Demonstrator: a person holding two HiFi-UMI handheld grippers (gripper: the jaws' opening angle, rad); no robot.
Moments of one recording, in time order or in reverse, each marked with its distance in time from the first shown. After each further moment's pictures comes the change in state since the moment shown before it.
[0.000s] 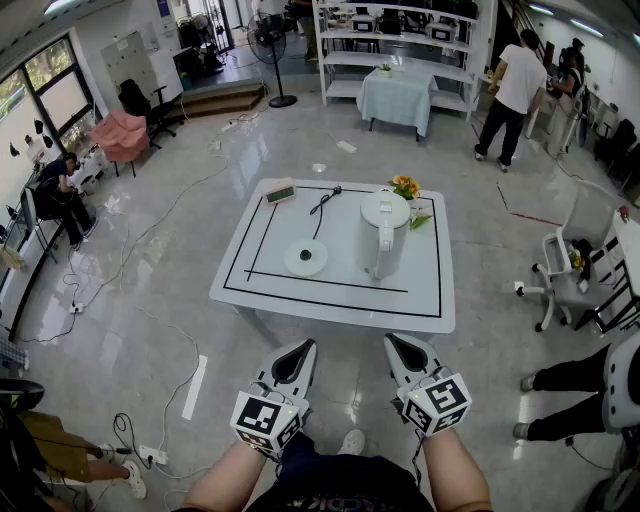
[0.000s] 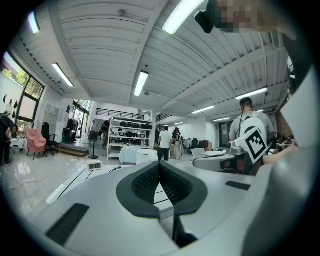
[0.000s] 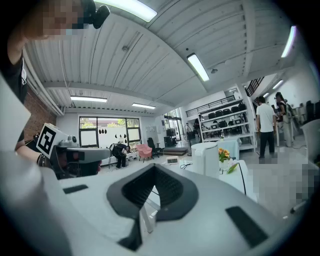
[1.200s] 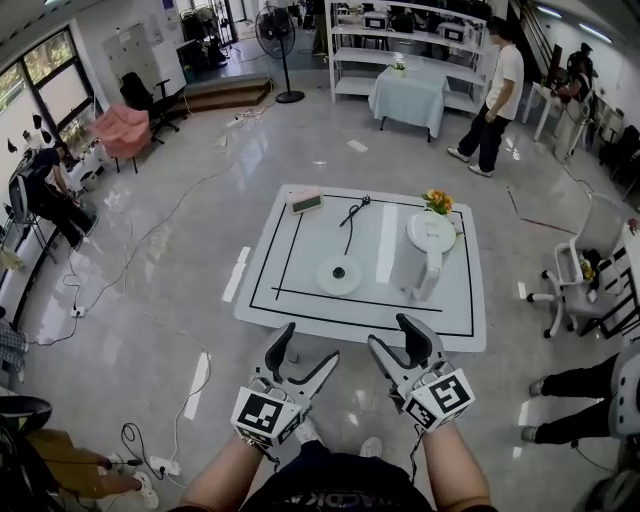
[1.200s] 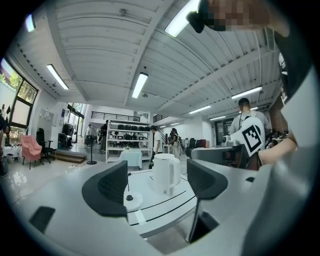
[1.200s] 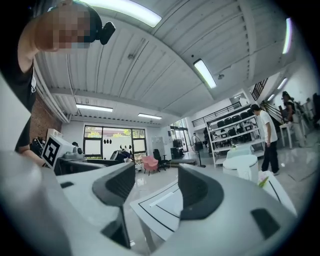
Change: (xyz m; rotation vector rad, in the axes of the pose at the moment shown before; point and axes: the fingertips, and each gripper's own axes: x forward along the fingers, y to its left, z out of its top) left arm 0.004 0.126 0.030 0.055 -0.012 -0.051; right arm 0.127 0.056 0.060 -0.016 -0.148 0.071
